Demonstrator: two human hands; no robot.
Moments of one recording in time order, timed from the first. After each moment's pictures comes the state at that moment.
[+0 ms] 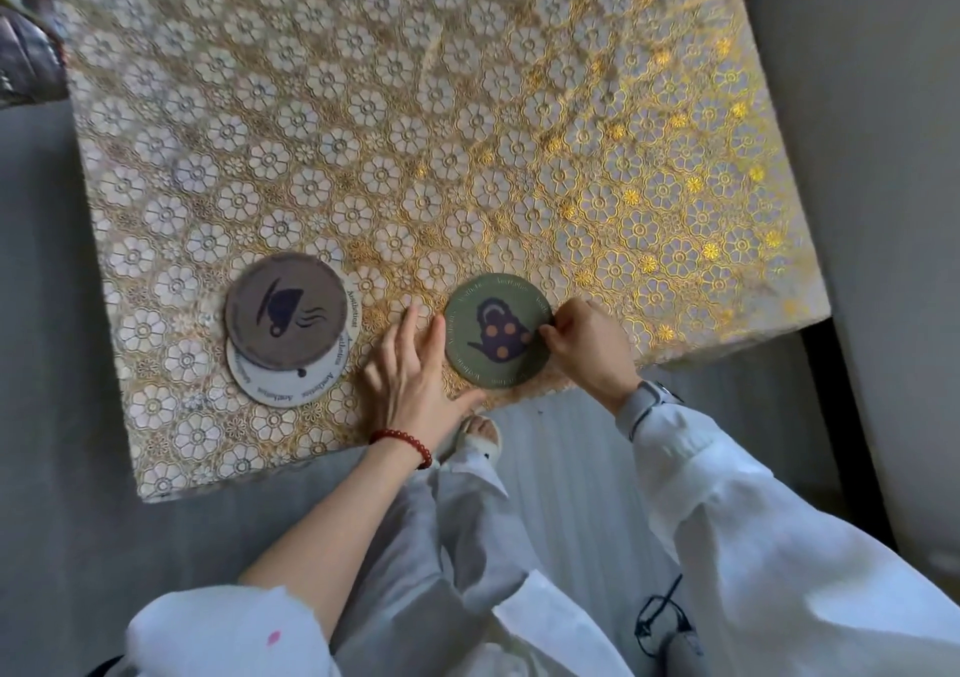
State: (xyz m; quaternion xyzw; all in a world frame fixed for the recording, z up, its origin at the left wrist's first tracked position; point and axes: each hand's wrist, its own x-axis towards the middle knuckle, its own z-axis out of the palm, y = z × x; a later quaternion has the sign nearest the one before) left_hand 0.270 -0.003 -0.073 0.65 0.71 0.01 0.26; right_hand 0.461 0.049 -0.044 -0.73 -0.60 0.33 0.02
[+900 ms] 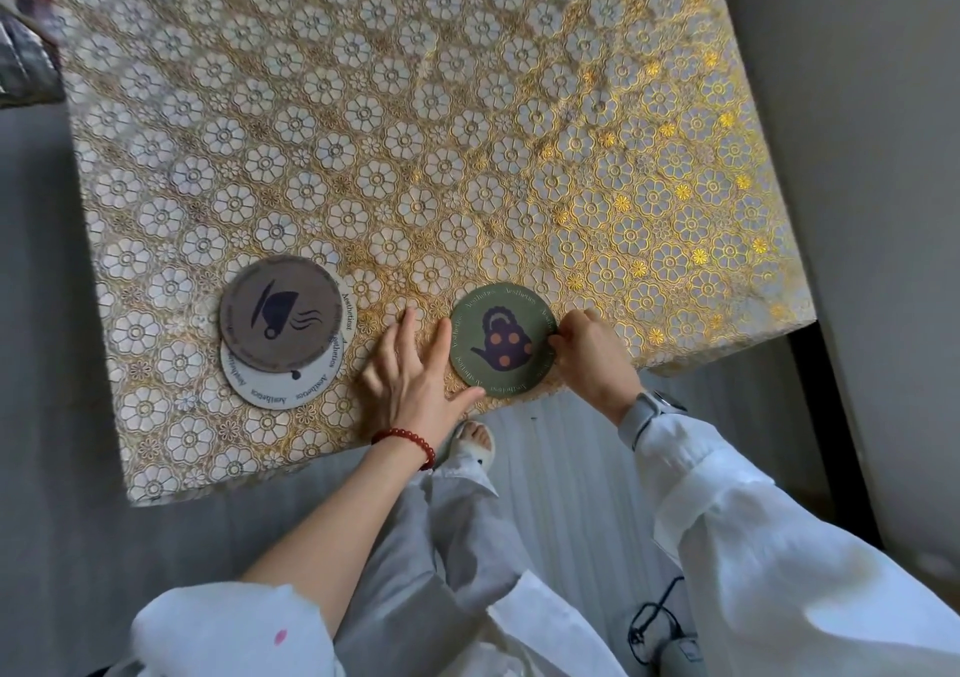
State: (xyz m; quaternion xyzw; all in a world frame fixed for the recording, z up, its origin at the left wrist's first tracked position) left_hand 0.278 -0.004 -0.070 0.65 0.71 -0.01 0.27; right_hand 0.470 0.041 -0.040 -0.72 -0.61 0.33 0.01
